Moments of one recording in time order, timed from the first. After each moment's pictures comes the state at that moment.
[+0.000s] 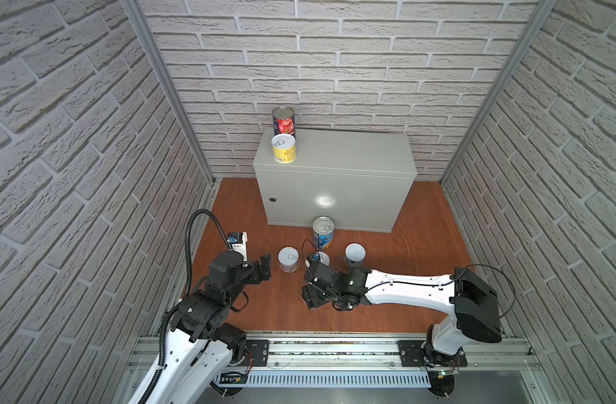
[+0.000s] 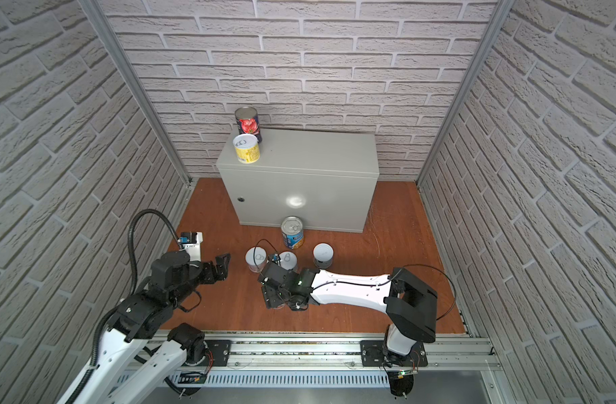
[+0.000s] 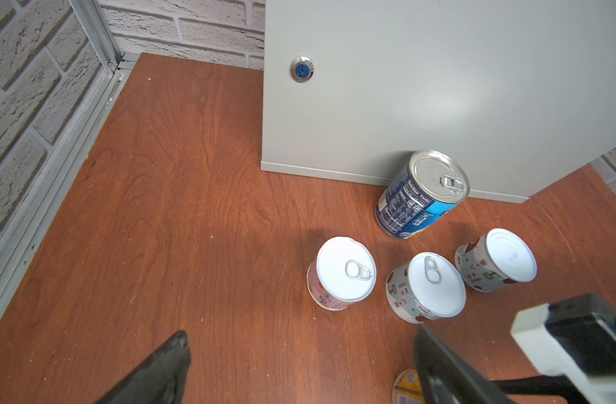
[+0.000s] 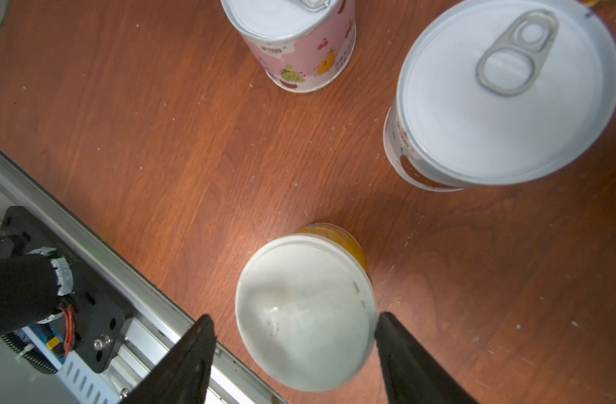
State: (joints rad) left arm -0.44 0.54 0.73 -0.77 -0.20 -0.35; right arm 1.15 1.66 1.13 -0.54 0.15 0.76
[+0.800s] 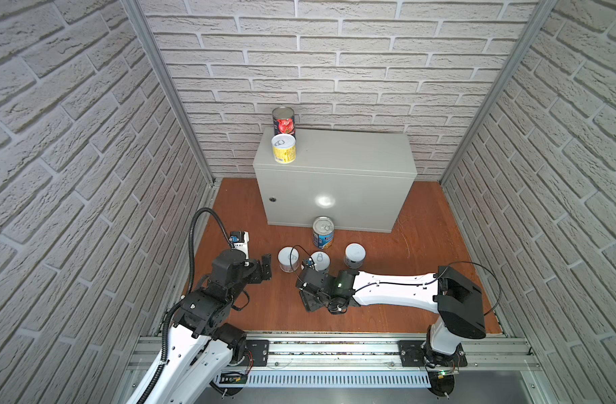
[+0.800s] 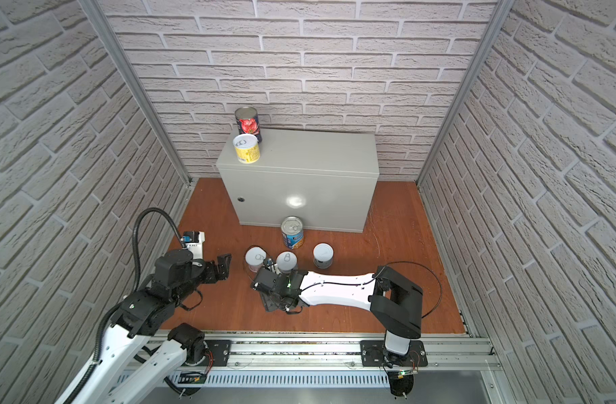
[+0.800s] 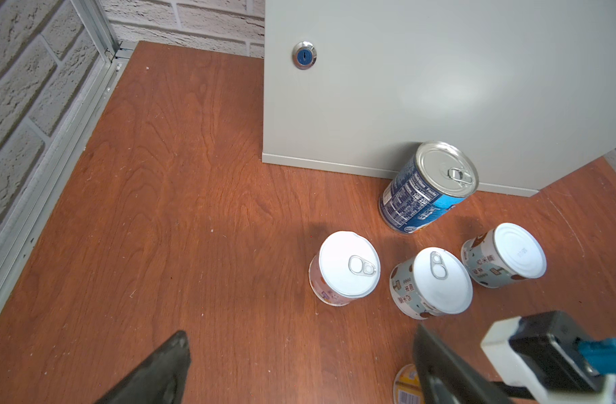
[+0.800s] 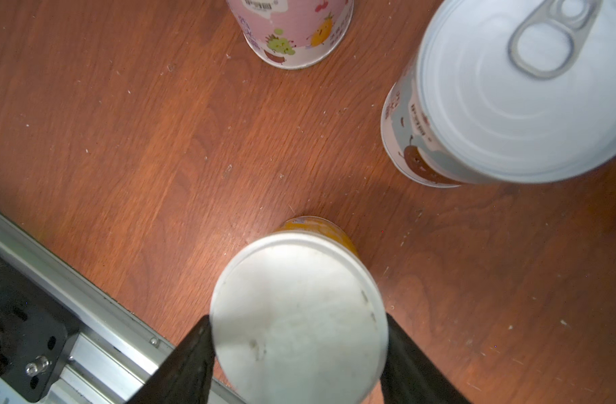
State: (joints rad) left arm -0.44 0.56 0.73 -0.77 -0.21 -0.36; right arm 1.17 1.75 1.19 -0.61 0.22 0.75
